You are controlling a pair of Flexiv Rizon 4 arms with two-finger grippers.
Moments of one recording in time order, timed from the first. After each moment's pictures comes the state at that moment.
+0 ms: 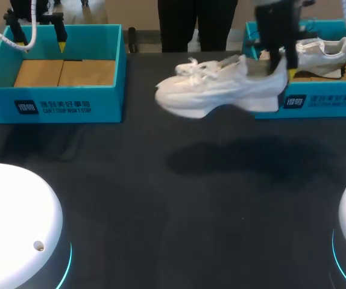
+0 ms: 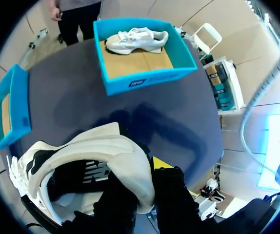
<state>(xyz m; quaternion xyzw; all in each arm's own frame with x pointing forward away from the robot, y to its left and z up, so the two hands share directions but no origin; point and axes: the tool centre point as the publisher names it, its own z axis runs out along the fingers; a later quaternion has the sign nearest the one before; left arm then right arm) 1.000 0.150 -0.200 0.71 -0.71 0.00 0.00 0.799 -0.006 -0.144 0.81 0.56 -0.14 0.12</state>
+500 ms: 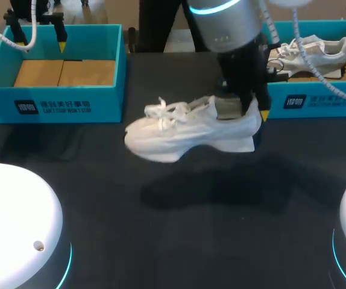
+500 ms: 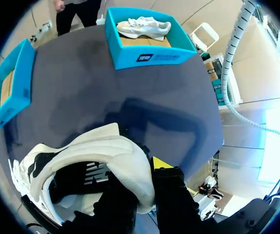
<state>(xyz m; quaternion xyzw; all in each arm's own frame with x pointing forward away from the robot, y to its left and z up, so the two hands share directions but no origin) 1.000 0.150 -0.200 0.71 -0.71 0.00 0.00 0.710 0.054 -0.162 0.80 0.57 -0.15 0.13</state>
